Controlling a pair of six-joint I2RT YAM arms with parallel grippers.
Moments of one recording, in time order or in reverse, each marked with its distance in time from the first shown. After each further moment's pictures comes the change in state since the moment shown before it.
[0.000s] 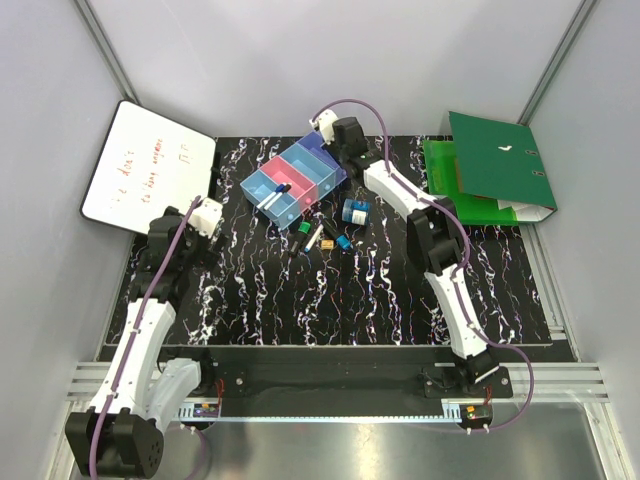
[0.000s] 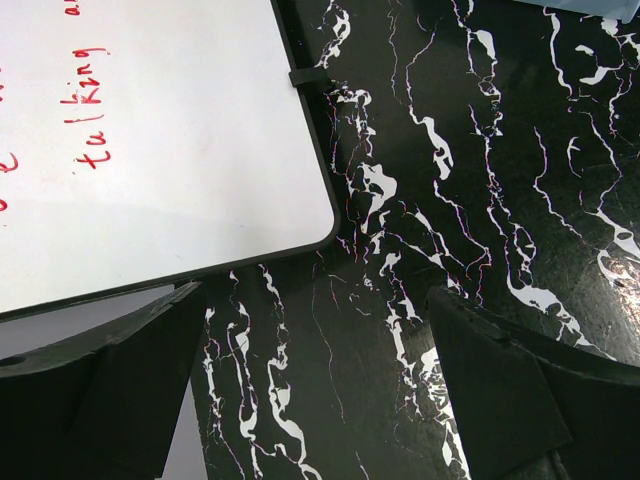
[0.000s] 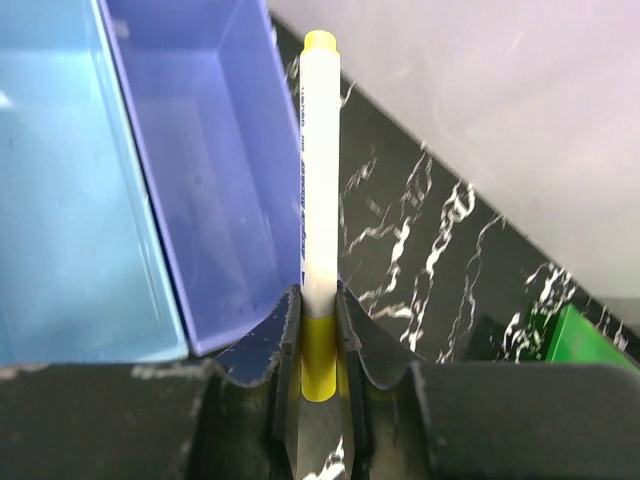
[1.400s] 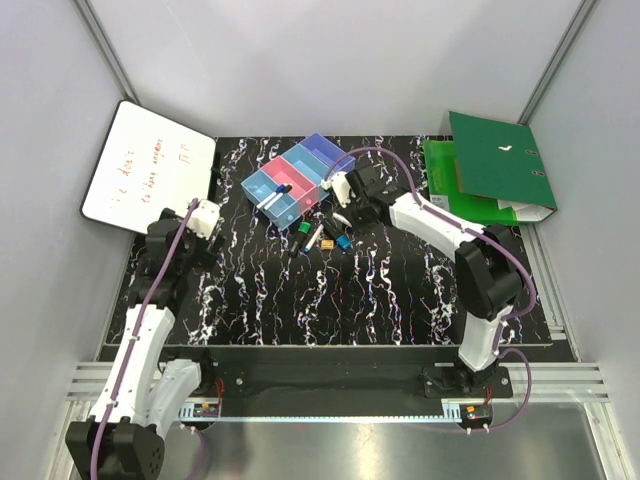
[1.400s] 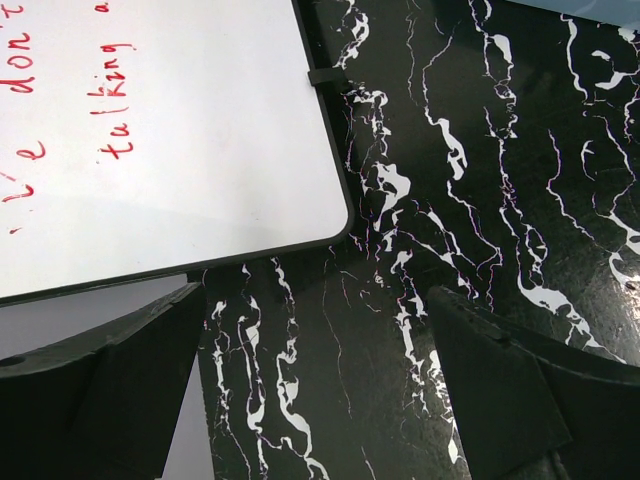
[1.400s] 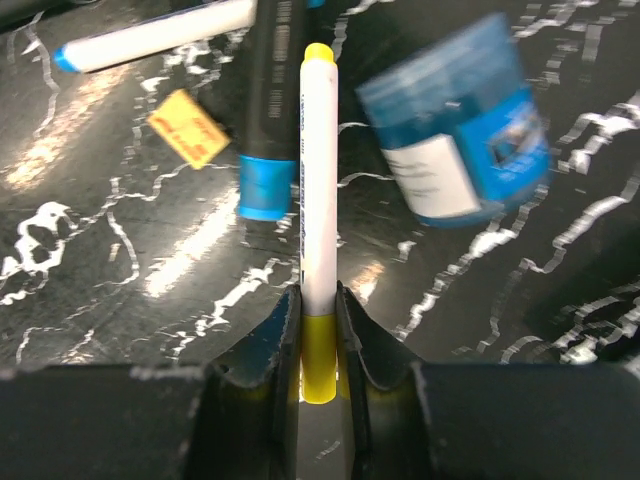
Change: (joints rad) left arm 0.002 -0.048 -0.011 -0.003 -0.026 -0.003; right arm 0.102 -0.595 -0.760 -0.316 -0.236 0.146
